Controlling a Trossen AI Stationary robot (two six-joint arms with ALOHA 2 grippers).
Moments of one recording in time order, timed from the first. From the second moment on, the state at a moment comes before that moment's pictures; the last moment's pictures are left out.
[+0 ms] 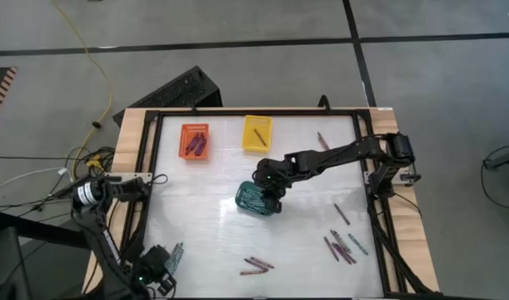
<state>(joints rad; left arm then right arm) -1.19 1.88 1.33 -1.27 -0.19 -2.07 0.03 1.63 1.22 -0.47 -0.13 0.21</state>
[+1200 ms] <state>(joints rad) -1.15 1.51 0.83 -0.88 -0.11 -2.11 0.07 1.63 1.22 -0.47 -0.14 0.12</state>
